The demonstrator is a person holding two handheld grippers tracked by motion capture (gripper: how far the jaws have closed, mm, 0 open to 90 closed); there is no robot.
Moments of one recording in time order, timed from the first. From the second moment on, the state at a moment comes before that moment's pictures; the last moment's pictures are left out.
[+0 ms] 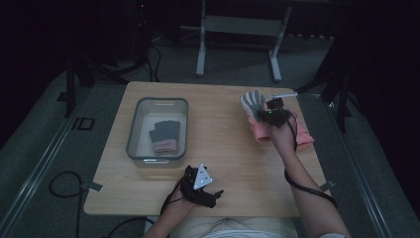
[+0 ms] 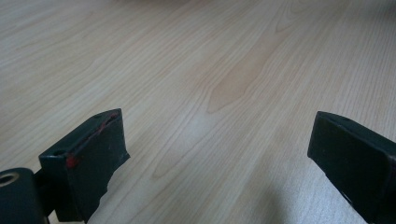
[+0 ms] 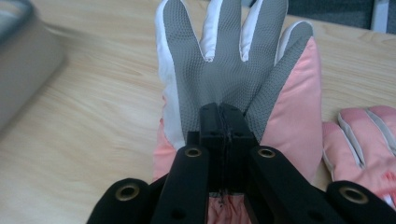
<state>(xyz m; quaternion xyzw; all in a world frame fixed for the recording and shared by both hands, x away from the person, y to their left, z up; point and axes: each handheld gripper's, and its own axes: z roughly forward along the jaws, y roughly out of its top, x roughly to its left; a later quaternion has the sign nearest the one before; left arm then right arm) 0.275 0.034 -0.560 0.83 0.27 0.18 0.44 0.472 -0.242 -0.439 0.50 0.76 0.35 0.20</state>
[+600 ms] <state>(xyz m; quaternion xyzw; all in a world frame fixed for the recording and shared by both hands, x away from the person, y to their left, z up) 0.275 0.038 -0.552 0.82 0.27 0.21 0.46 0.367 -0.221 -0.437 0.53 0.72 0.40 0.18</state>
